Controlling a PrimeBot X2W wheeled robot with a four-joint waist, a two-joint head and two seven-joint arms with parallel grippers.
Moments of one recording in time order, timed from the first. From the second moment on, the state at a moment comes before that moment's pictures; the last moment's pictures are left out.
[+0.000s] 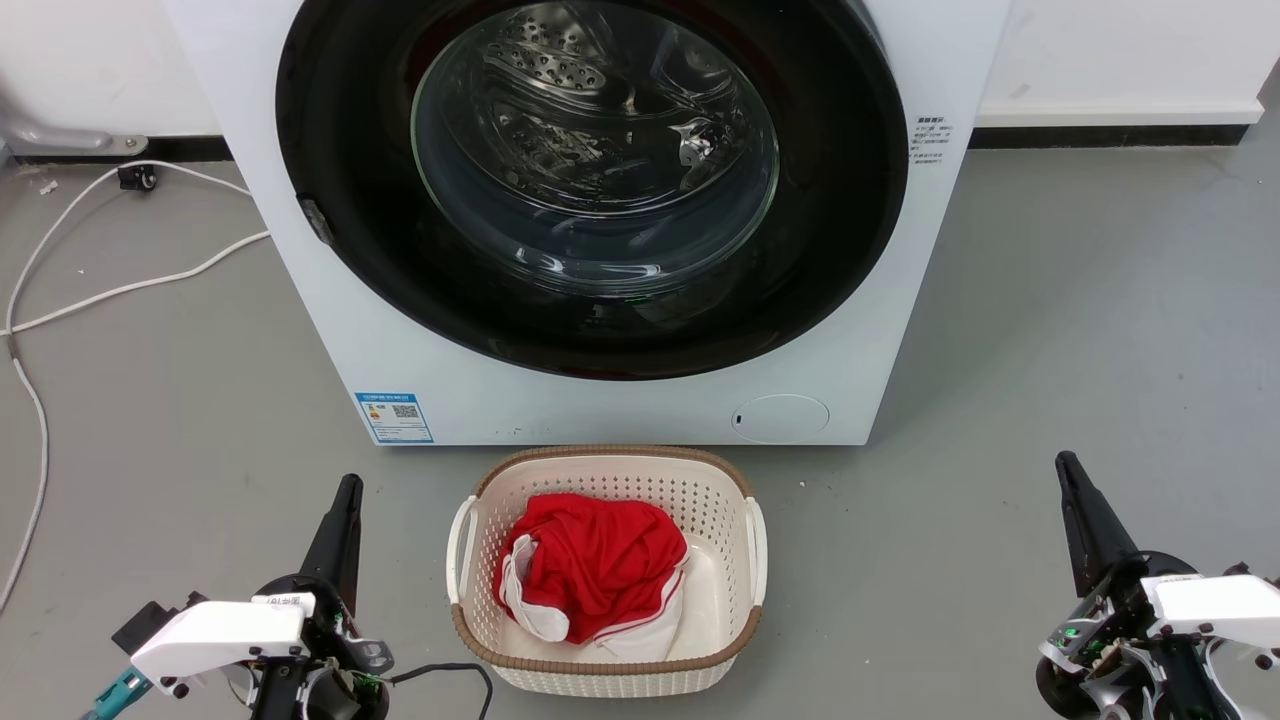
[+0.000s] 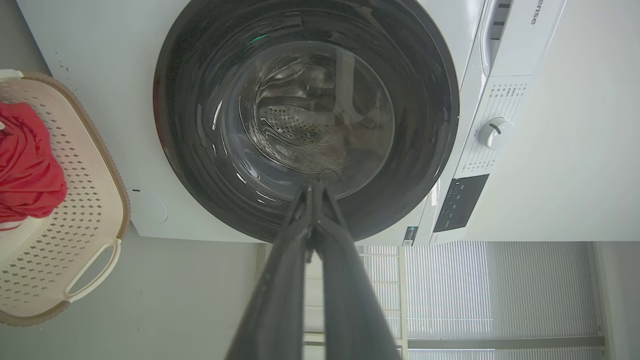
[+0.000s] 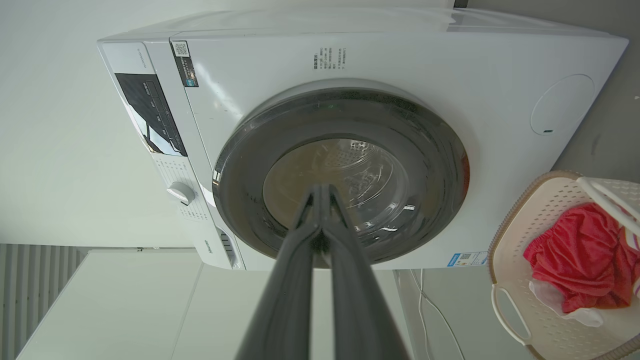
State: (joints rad) left arm -0.10 0.06 0.10 0.25 -1.62 -0.13 0.10; right arm -0.10 -0.07 -0.09 0.24 1.63 0.13 0.10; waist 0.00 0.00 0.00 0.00
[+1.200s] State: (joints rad) left arm -0.09 0.05 0.07 0.18 -1.36 -0.13 0.01; right arm -0.05 -0.06 -0.07 0.16 1.35 0.13 0.01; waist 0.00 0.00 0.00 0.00
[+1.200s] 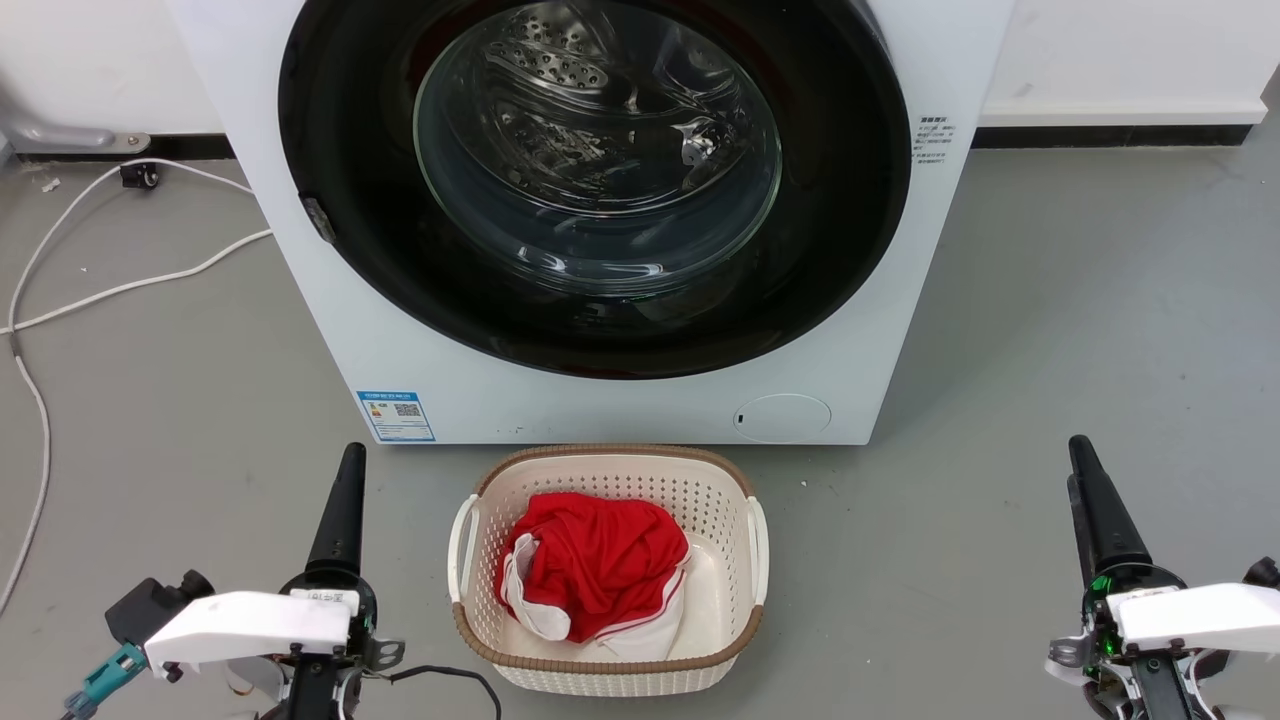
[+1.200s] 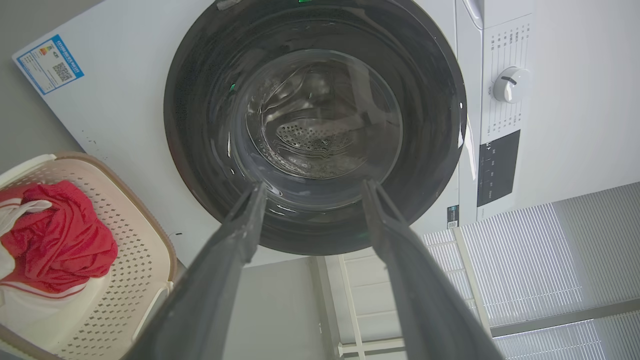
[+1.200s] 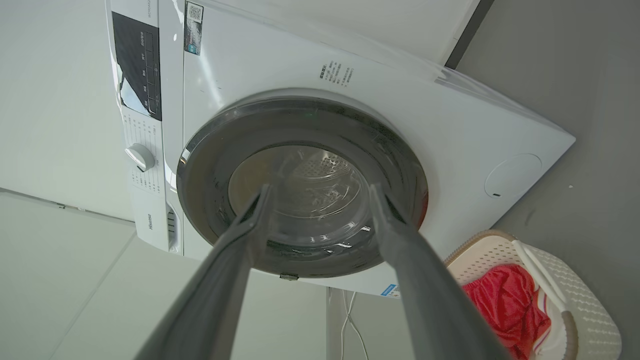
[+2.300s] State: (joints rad) left arm -0.10 0.05 0.01 0.11 -0.73 -0.11 -0.10; right arm 0.00 -0.06 -0.04 0.04 0.64 0.13 -0.08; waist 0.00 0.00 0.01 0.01
